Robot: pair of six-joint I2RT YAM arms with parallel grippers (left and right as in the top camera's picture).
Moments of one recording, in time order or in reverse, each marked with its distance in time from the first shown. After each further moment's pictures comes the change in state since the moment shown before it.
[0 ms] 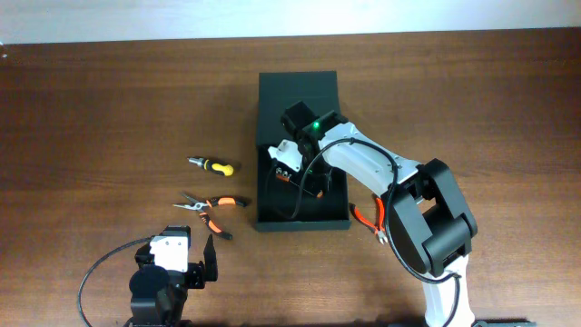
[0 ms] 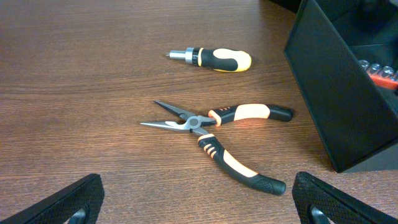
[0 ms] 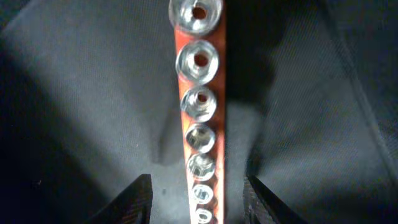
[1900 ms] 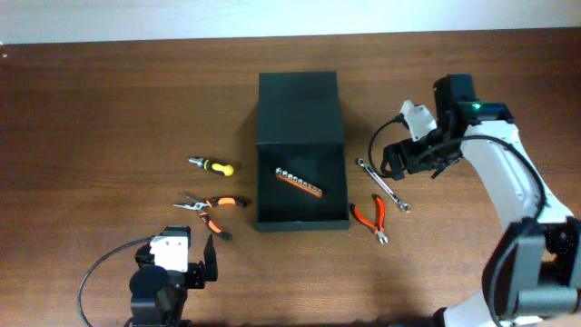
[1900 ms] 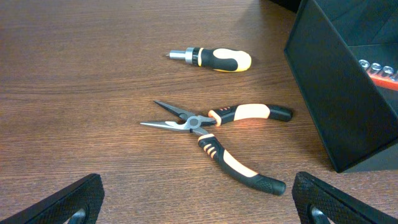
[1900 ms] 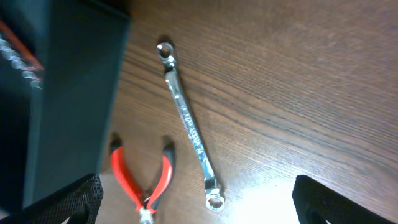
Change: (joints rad) left arm 0.000 0.000 0.000 0.000 0.000 0.000; right arm -0.566 -0.399 -0.258 -0.039 -0.098 0.142
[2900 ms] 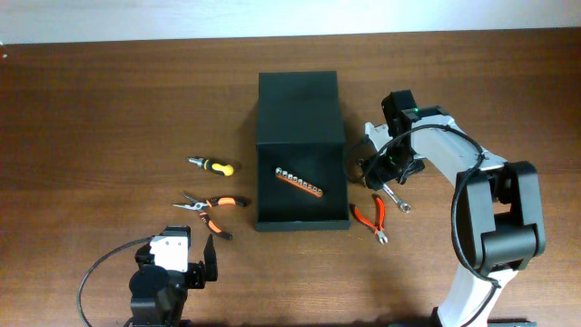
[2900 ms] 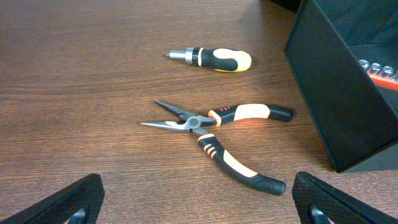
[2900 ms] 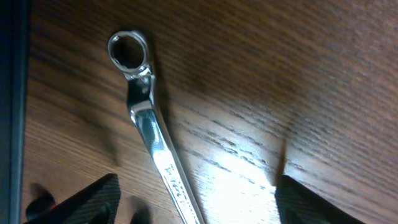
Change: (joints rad) left arm 0.000 0.000 0.000 0.000 0.000 0.000; right arm 0.148 0.242 -0.002 0.114 0.171 0.023
